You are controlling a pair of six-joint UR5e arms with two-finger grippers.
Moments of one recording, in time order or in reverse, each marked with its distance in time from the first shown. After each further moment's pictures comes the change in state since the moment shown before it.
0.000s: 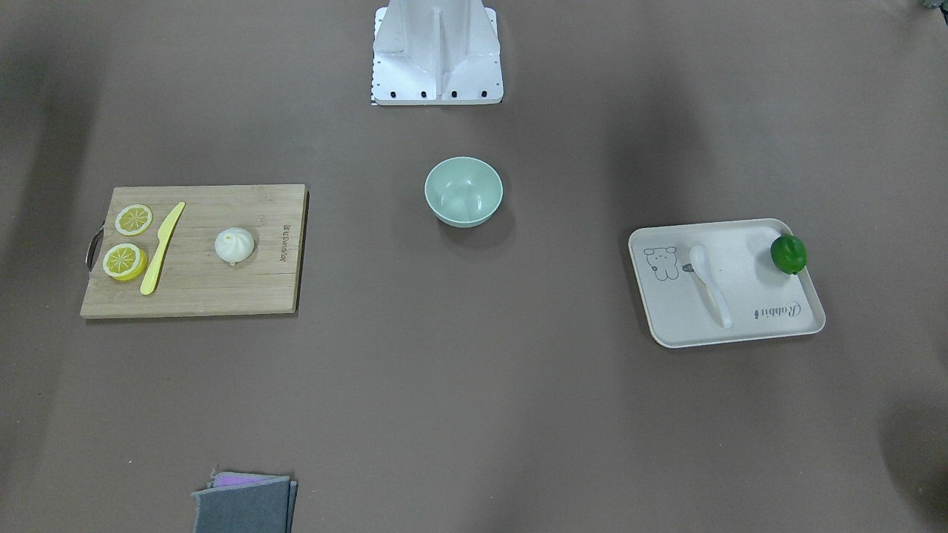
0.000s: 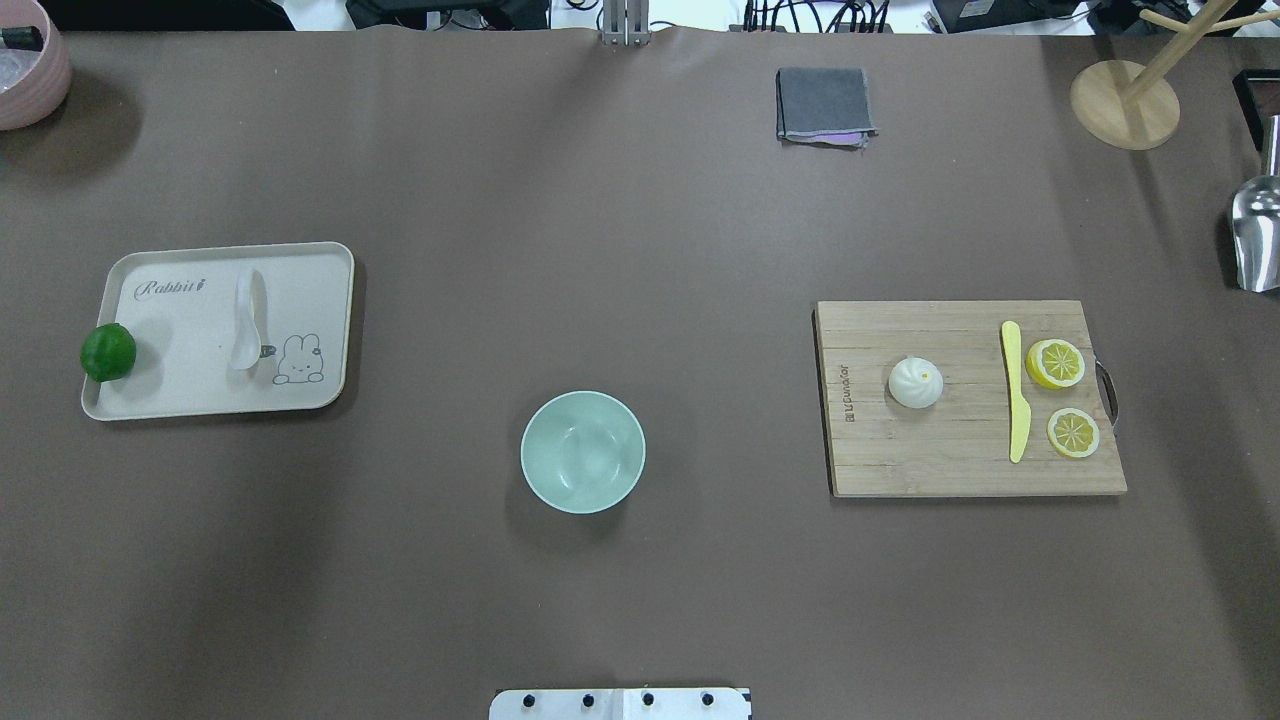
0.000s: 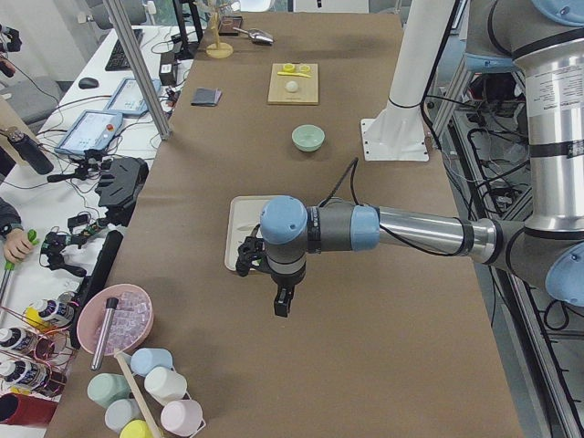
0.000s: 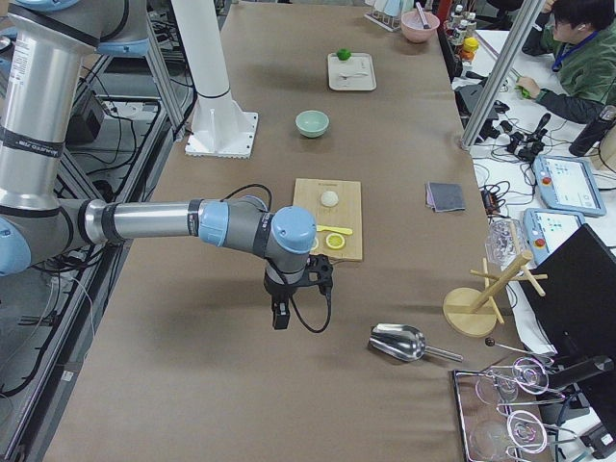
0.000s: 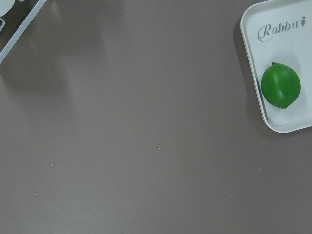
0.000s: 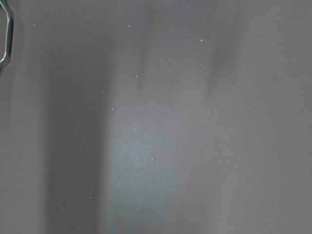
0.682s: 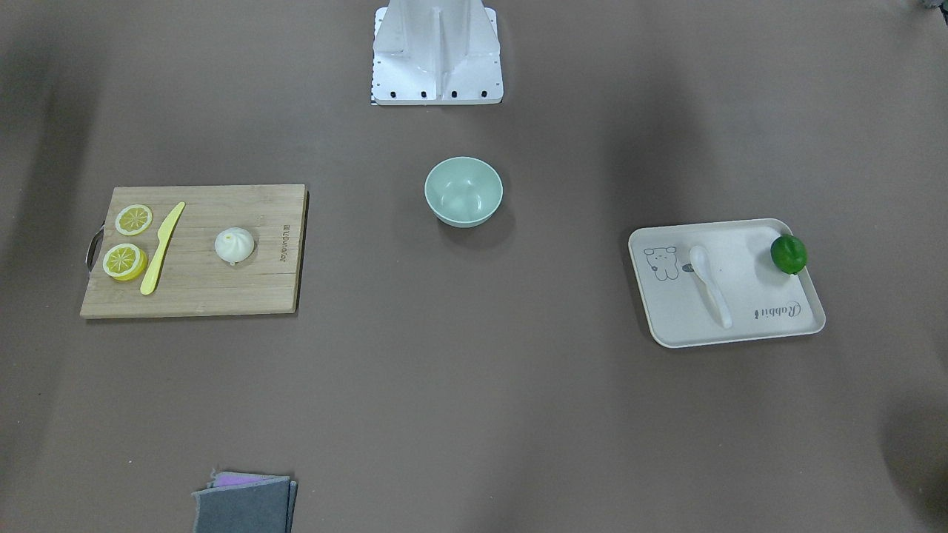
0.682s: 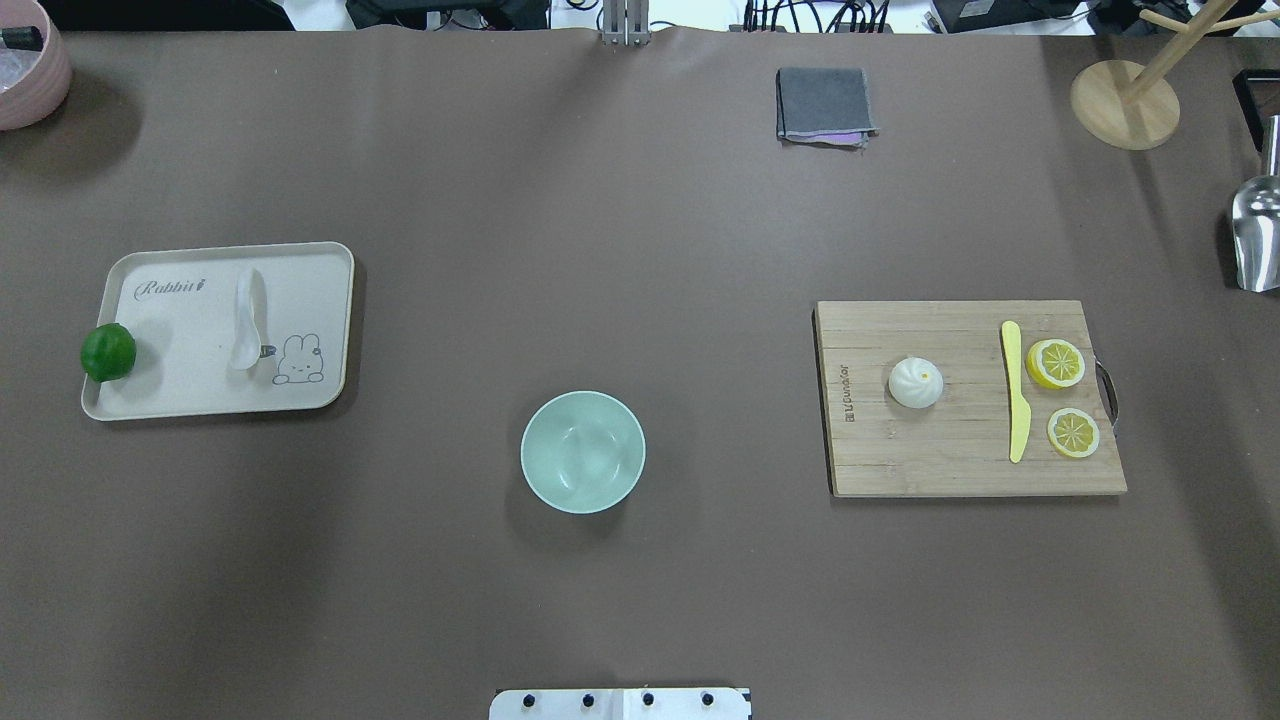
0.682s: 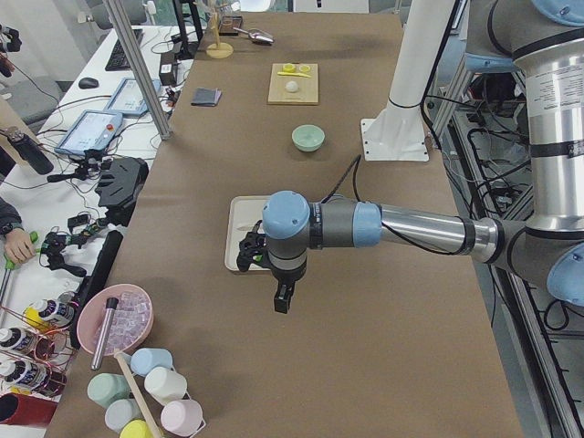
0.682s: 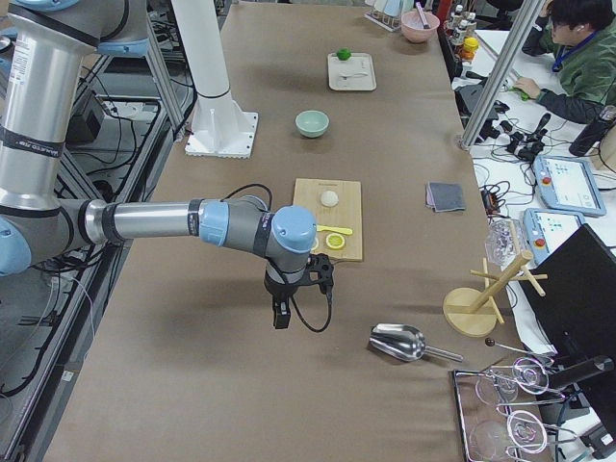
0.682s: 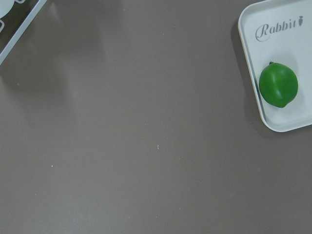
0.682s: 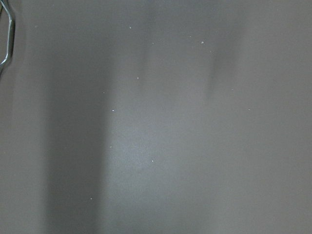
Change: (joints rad) left arm 0.002 0.006 -0.024 -0.004 0.001 0.002; right arm 0.000 0.003 0.001 0.004 0.002 0.001
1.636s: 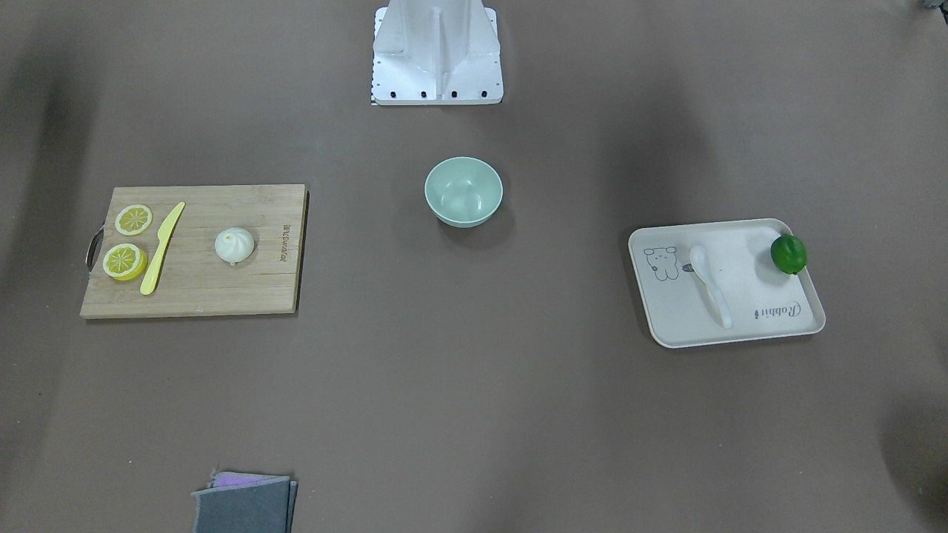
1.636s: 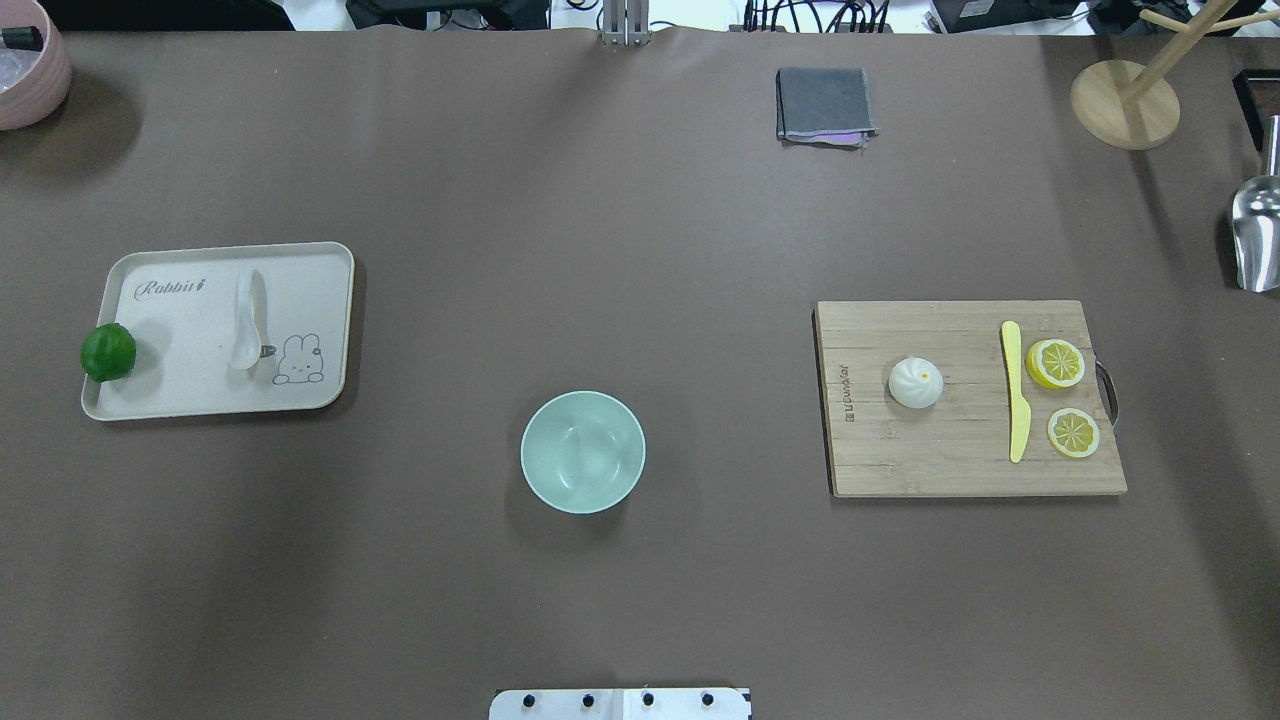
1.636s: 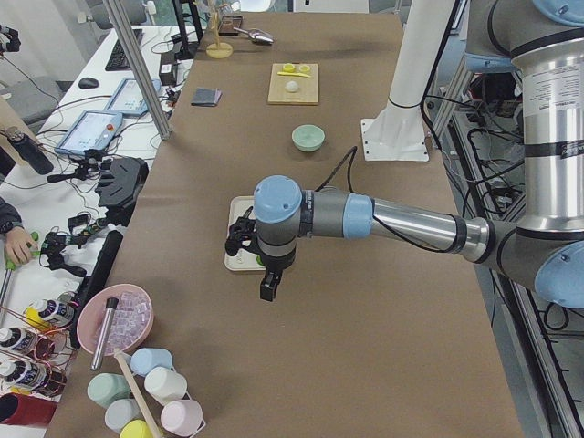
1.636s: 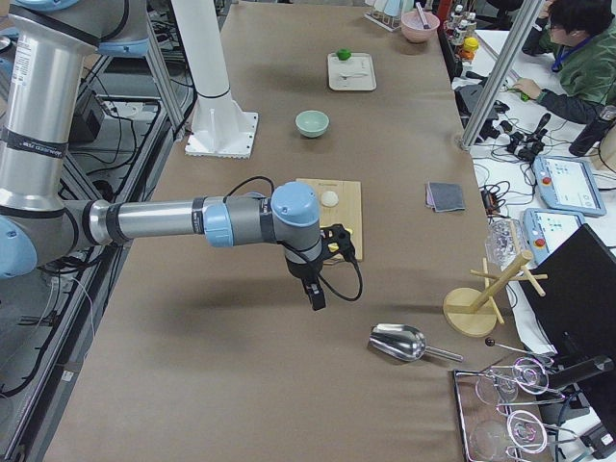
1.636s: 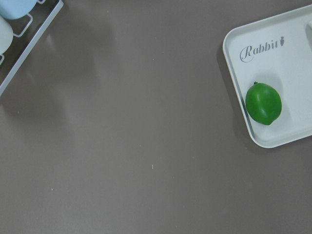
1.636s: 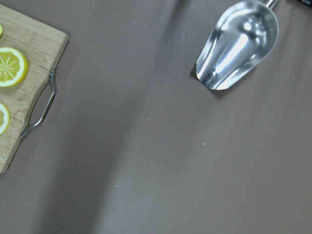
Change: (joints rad) left arm 0.000 -0.052 0.002 -0.075 -0.001 -0.007; right arm 0.000 0.024 0.004 0.362 0.006 0.029
